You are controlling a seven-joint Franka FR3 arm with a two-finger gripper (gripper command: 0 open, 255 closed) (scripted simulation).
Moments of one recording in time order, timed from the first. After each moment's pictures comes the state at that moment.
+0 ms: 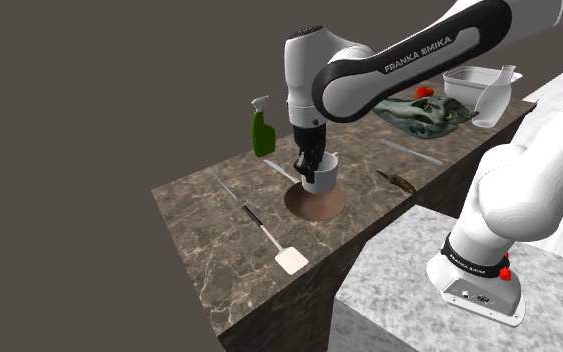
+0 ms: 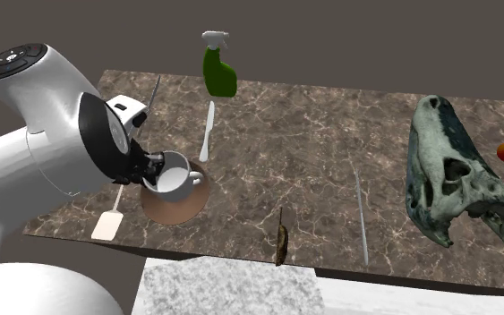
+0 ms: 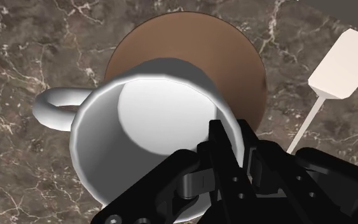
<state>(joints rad) 0.13 -0.38 0.20 -2.42 0.03 2.01 0.20</state>
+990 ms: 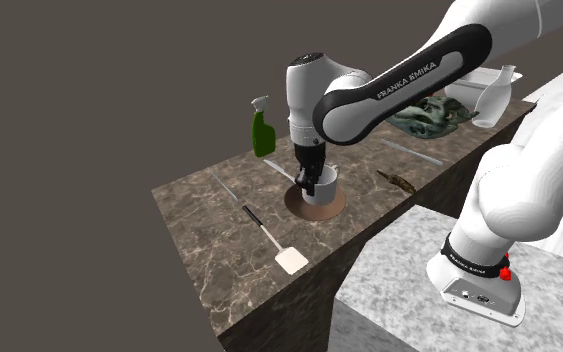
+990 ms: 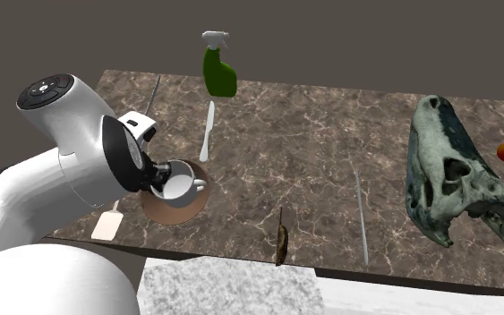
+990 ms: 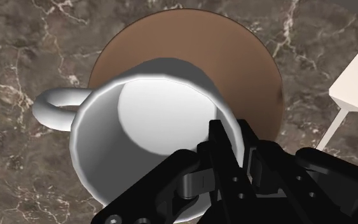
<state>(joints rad) 0.12 -0.33 0.21 -2.50 0.03 2.14 0.21</state>
